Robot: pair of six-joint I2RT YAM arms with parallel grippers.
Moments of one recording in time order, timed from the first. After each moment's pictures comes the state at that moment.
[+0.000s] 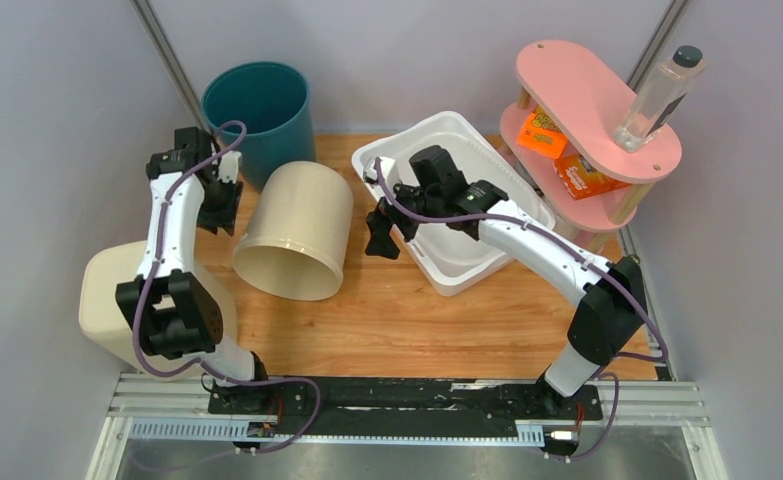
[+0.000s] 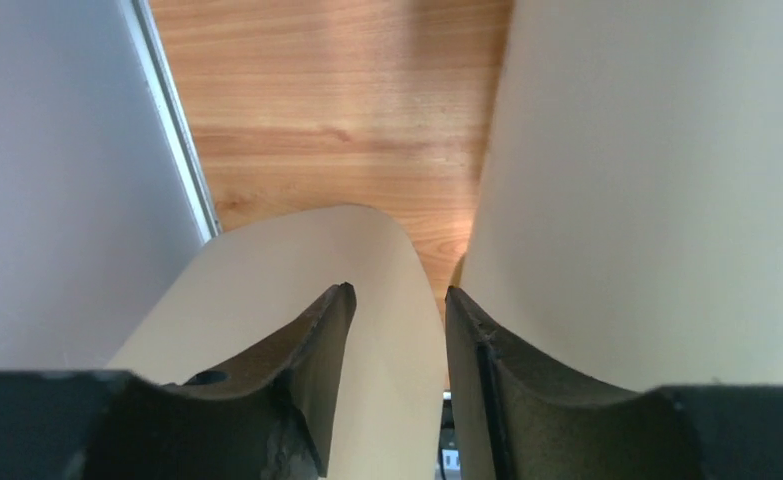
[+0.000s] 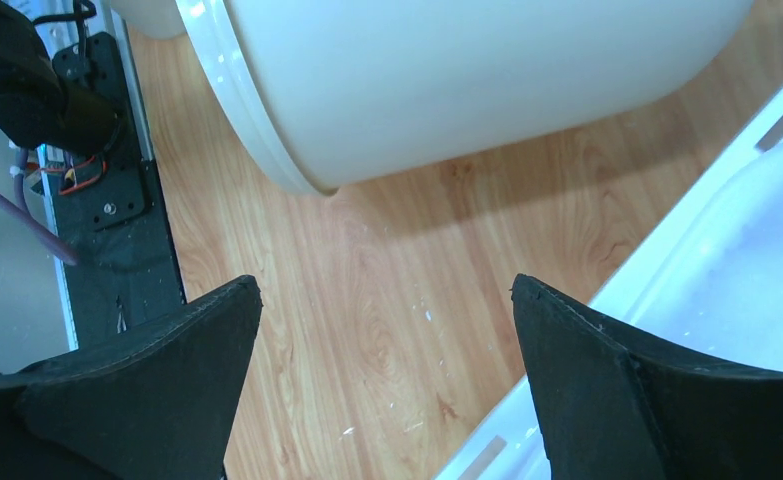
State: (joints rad) left arm 0.18 1.57 1.53 -1.18 -0.05 0.28; right arm 0.73 1.64 1.48 -0.51 -0.54 -0.17
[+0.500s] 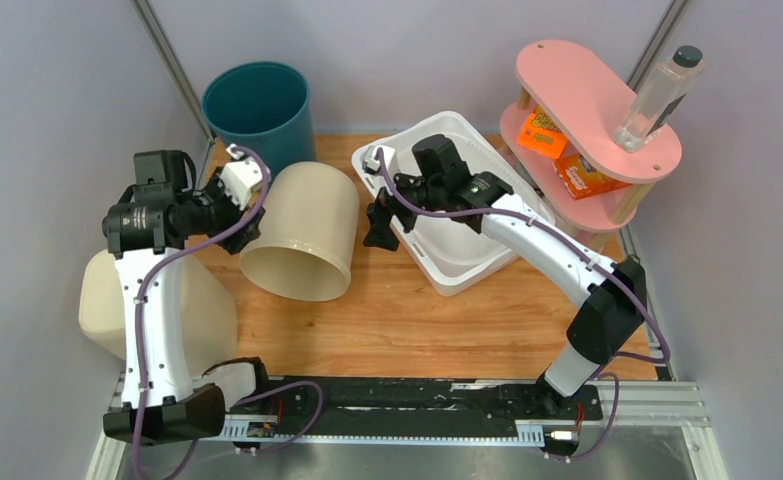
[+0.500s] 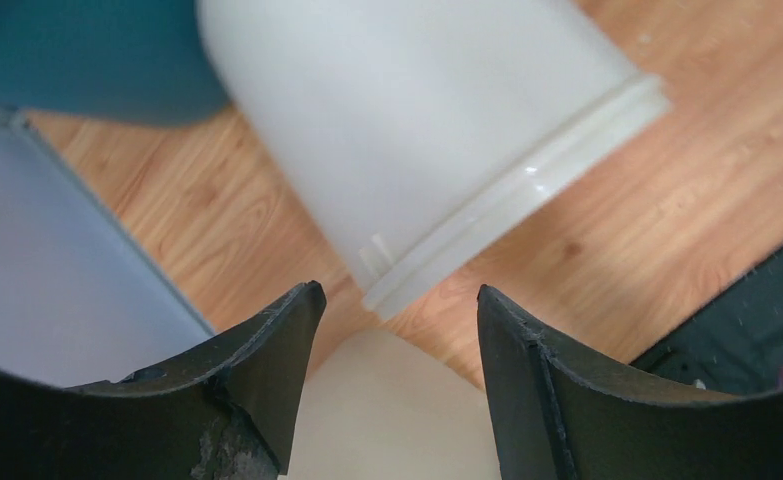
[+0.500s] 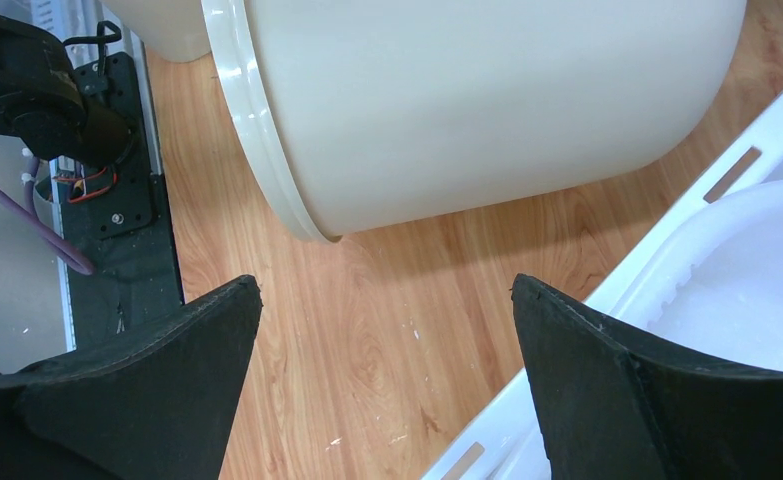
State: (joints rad) left arm 0.16 1.14 1.56 -1.27 0.47 0.77; right arm 0.72 1.65 1.58 -0.53 -0.57 -0.21
